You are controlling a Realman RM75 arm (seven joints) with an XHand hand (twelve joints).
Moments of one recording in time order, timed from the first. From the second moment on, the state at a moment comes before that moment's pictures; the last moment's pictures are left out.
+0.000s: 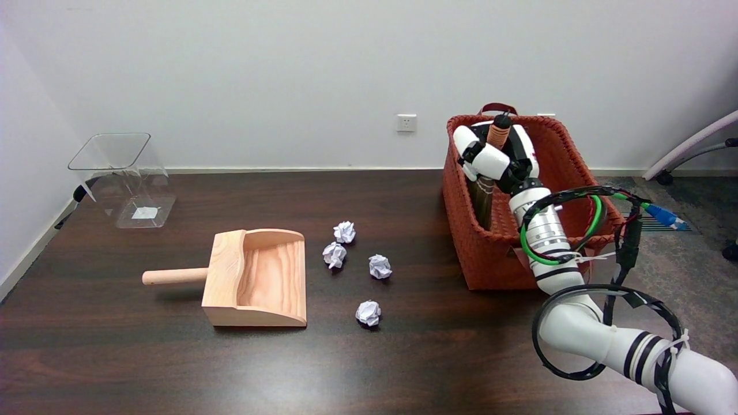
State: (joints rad) arm 0.13 -0.96 1.03 -1.24 -1.95 0.91 1.04
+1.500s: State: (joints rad) arm 0.09 -0.85 1.35 -1.67 -1.95 0.61 1.03
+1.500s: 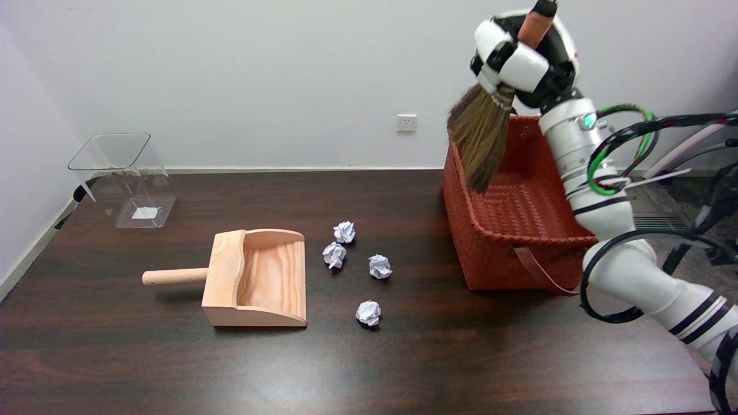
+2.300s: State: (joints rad) arm 0.10 -0.82 1.32 -1.84 -1.87 0.51 0.99
